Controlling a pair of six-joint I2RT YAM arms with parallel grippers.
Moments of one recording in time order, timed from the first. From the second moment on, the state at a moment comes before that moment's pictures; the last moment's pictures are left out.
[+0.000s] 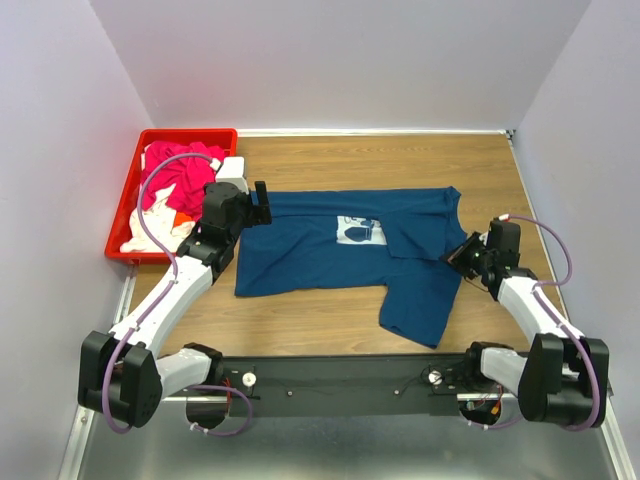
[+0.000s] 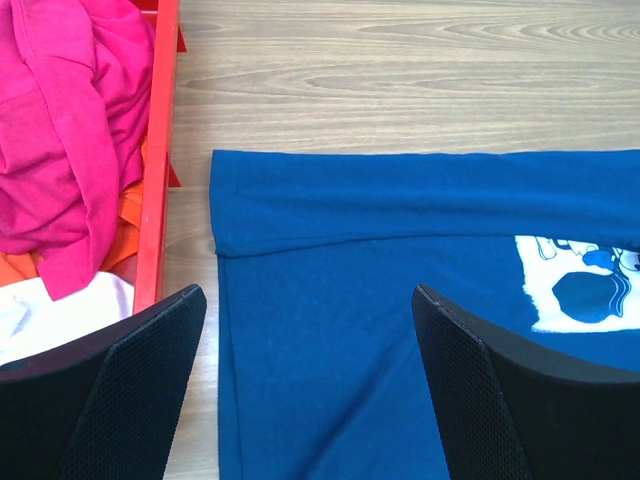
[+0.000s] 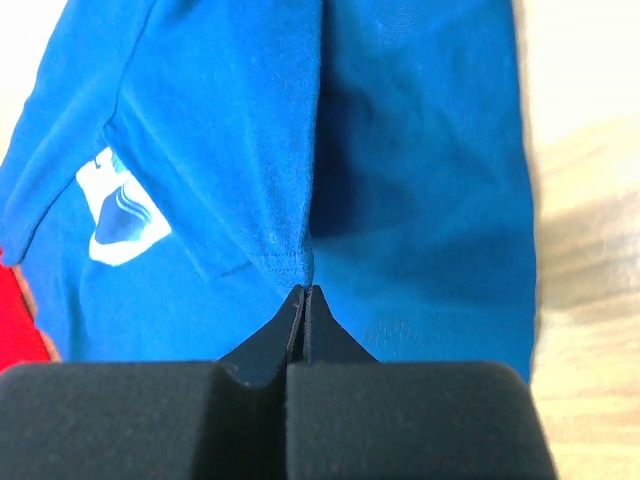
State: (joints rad) left arm -0.33 1.14 0.80 -0.03 -0.19 -0.21; right arm -0.11 1.13 0.49 -0.14 -0.26 0.66
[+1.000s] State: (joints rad) left arm -0.33 1.15 0.80 -0.03 -0.19 -0.21; right arm -0.01 1.21 0.57 -0.17 -0.31 0.74
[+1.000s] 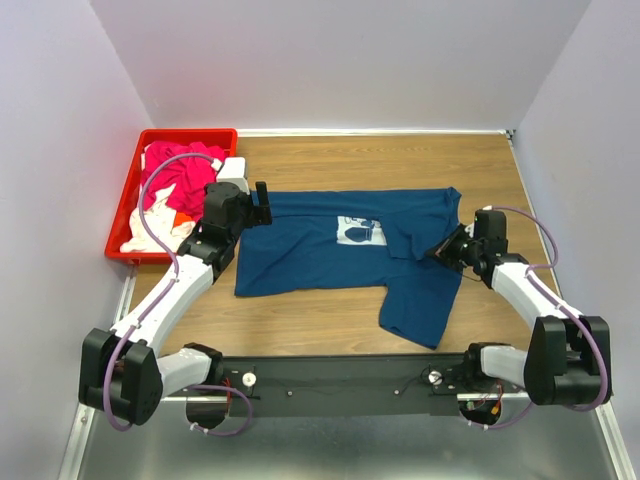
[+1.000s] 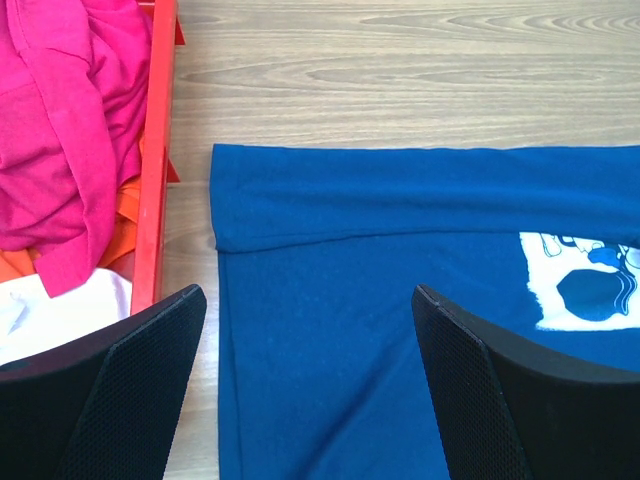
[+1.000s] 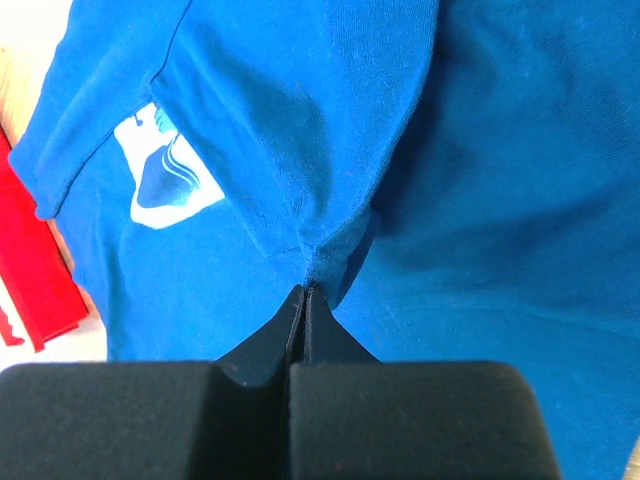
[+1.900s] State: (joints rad) left arm -0.33 1.16 0.80 -0.03 -0.18 -0.21; right arm 0.08 1.24 0.67 -0.27 -0.19 0.62
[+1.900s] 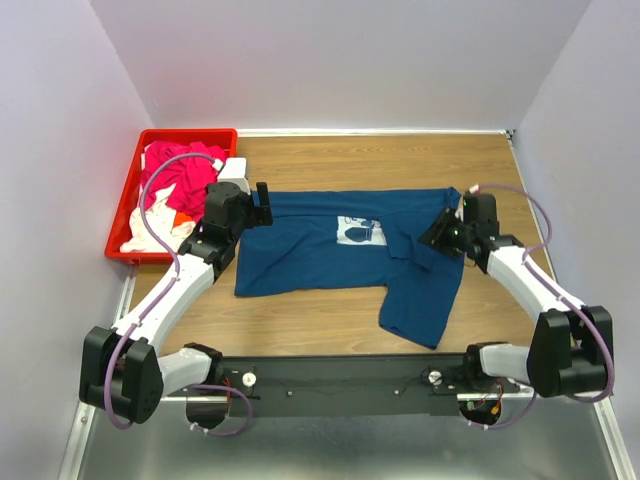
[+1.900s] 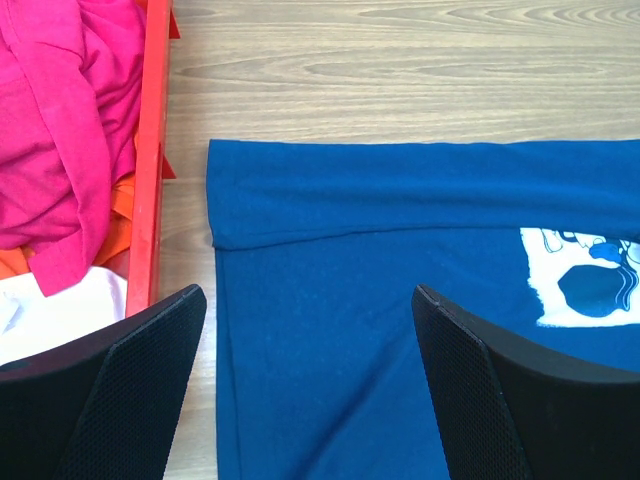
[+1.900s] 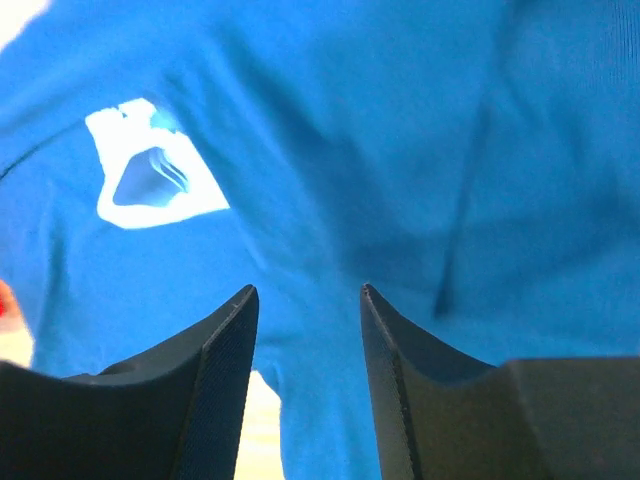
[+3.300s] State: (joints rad) left arm -0.33 1.17 0.80 -0.03 -0.18 -0.21; right arm 0.50 1.73 1.03 -0.37 0.21 0.35
